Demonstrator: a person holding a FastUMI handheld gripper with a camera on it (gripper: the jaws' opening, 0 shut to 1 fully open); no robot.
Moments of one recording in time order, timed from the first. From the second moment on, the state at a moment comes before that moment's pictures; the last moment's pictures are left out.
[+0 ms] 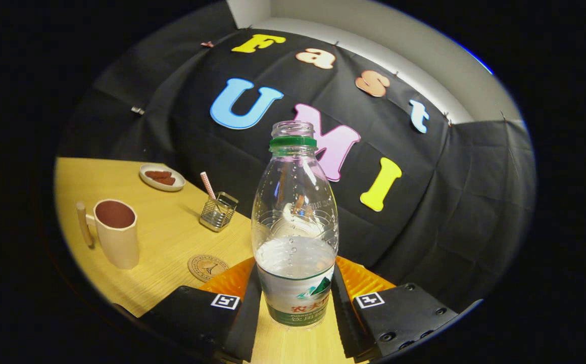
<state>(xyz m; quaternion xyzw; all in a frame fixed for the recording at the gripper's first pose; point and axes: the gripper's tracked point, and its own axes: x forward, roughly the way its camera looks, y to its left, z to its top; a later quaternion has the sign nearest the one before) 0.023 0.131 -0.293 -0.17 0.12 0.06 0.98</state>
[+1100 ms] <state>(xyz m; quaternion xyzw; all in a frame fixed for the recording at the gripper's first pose) 0.021 0.231 -0.318 -0.46 0.10 0.19 0.86</state>
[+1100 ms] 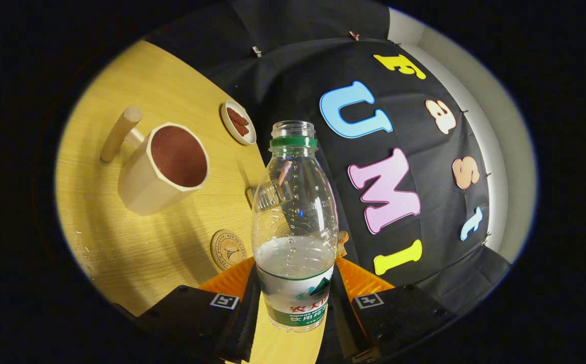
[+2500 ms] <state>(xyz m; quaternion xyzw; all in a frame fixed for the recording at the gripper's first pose) 0.021 0.243 -0.336 -0.63 0.07 0.24 0.73</state>
